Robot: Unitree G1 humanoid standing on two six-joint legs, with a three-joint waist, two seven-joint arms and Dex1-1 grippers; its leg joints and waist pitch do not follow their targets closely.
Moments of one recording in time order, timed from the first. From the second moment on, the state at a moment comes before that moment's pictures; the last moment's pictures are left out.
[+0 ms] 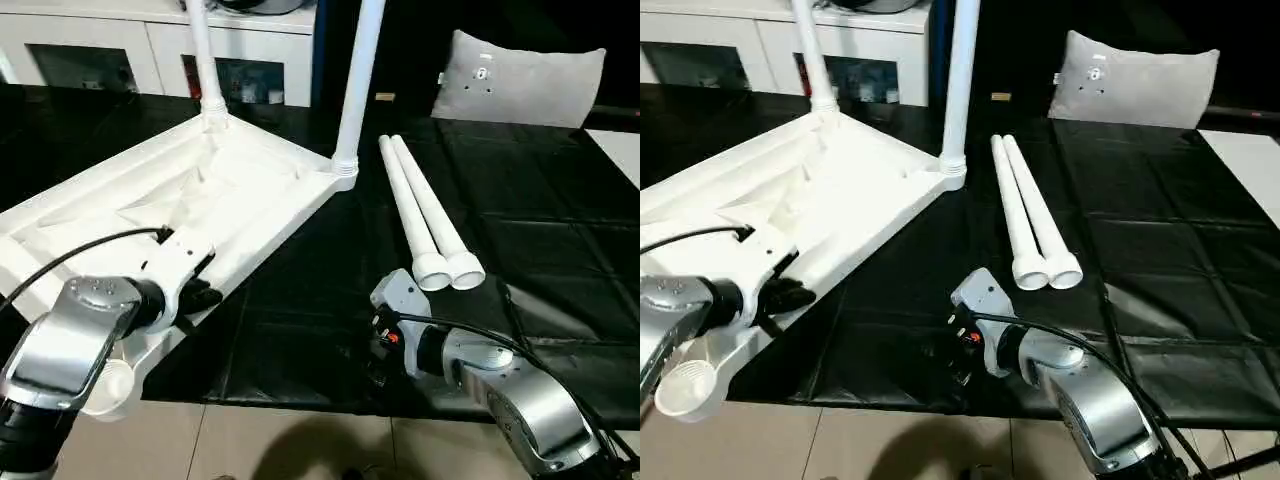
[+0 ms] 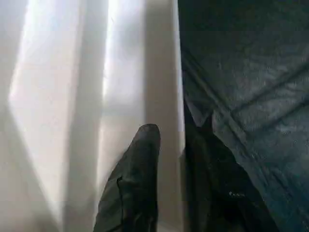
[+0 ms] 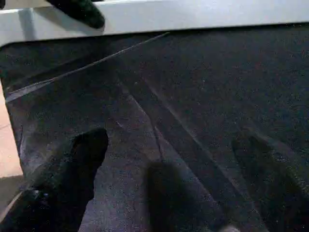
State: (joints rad) left arm -0.29 0.65 -0.12 -0.22 -0.09 1.04 -0.67; right arm -0.16 -0.35 0.32 -0.23 0.20 0.65 0.62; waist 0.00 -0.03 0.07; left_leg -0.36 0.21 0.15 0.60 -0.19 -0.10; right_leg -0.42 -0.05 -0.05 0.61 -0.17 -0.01
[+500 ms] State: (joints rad) left arm -0.38 0.45 -0.09 -0.06 -0.12 1.00 -0.59; right arm -0.16 -0.36 0.32 -0.23 0.20 0.65 0.62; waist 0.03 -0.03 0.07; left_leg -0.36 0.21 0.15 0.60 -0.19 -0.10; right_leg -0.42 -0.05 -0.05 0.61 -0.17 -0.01
